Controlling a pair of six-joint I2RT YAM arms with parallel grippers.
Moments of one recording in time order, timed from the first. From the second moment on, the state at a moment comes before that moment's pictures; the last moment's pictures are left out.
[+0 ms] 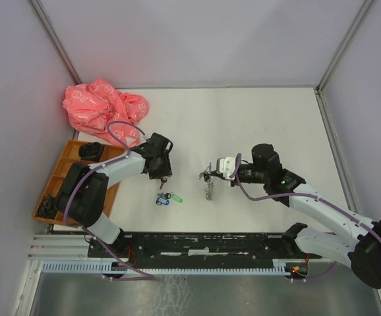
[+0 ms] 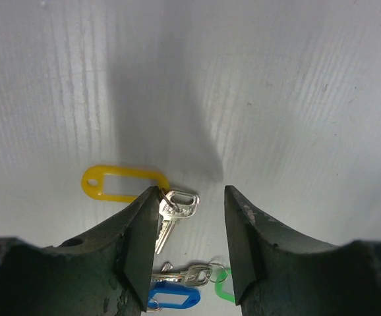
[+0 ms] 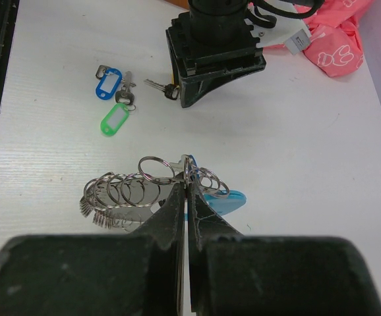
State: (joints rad) left arm -0.49 1.59 0.88 -0.43 -0.12 -0.62; right arm 0.66 1.04 0.64 0.01 -0.65 -0.66
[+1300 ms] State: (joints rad) left arm -0.55 1.61 0.88 -0.42 -0.14 -0.62; right arm 0.66 1.04 0.64 0.01 -0.65 -0.66
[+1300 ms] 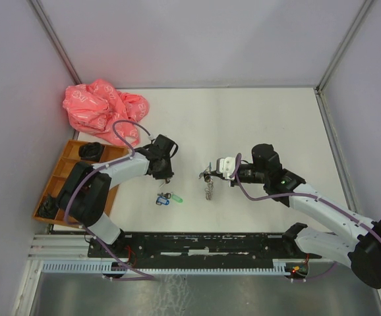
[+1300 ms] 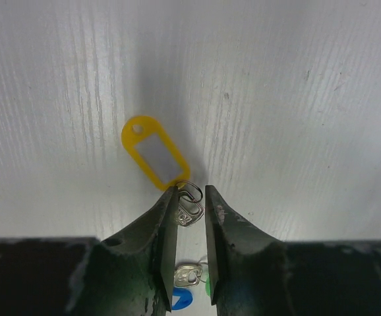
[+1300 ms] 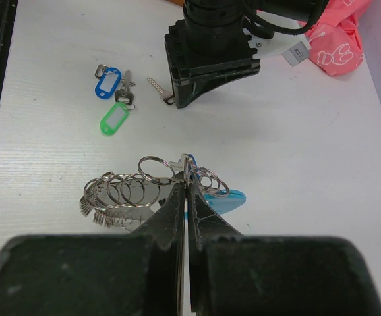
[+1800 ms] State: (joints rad) left arm -0.53 1.60 0.87 -0.41 -0.16 -0.62; right arm 0.66 1.04 0.64 0.01 -0.65 -0.66
